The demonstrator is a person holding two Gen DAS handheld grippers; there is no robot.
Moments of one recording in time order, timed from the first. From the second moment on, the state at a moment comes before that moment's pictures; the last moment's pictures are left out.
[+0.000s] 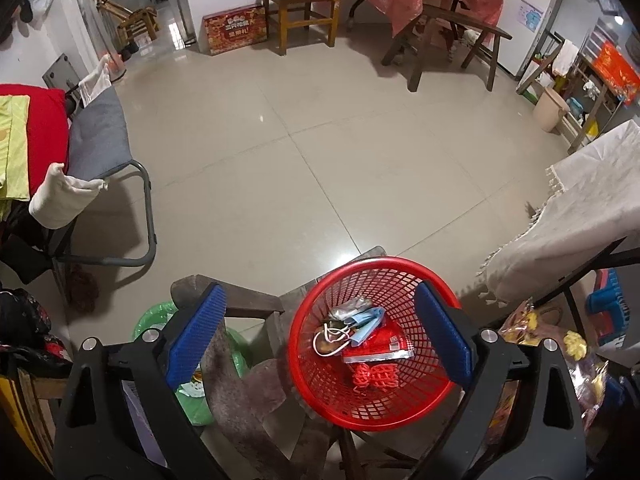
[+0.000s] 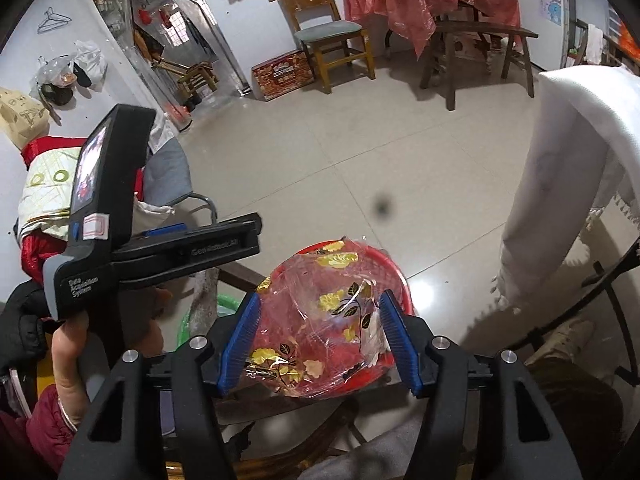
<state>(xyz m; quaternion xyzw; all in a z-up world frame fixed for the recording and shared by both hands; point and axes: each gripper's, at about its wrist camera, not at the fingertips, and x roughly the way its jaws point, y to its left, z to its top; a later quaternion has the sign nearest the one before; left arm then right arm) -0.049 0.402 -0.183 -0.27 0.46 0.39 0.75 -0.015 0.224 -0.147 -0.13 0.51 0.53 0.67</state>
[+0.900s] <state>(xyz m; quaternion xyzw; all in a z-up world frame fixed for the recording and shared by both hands) -0.038 0.376 -0.161 -0.24 0.45 0.35 0.78 -0.021 0.173 -0.093 -0.12 0.43 0.50 0.74</state>
